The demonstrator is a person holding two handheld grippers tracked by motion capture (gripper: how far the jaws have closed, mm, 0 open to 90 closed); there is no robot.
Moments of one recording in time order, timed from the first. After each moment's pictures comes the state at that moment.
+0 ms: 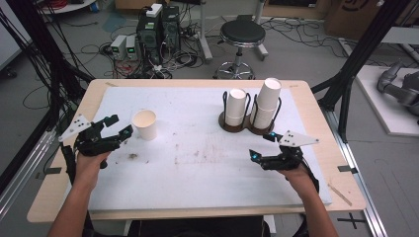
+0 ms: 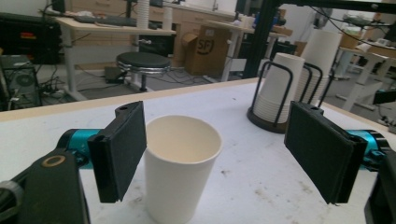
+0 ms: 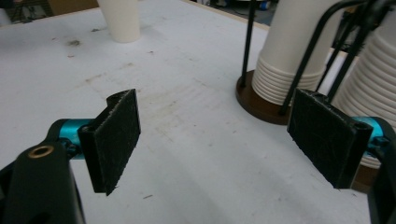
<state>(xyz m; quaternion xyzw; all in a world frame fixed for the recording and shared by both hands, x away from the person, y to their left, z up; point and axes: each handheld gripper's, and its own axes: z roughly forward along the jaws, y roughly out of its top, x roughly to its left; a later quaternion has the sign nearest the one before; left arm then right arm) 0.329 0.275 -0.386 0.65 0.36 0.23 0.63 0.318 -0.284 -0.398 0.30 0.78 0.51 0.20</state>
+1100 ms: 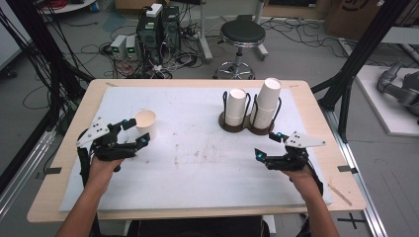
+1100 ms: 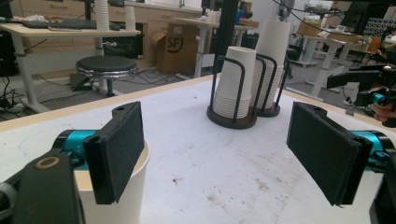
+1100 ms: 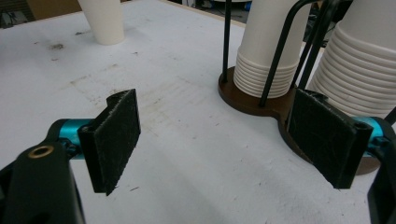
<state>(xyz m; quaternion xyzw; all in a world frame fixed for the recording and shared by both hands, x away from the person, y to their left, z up) 0.319 0.237 -0.386 0.67 0.31 0.21 0.64 0.315 -0.292 -0.399 0.32 0.77 0.51 0.21</state>
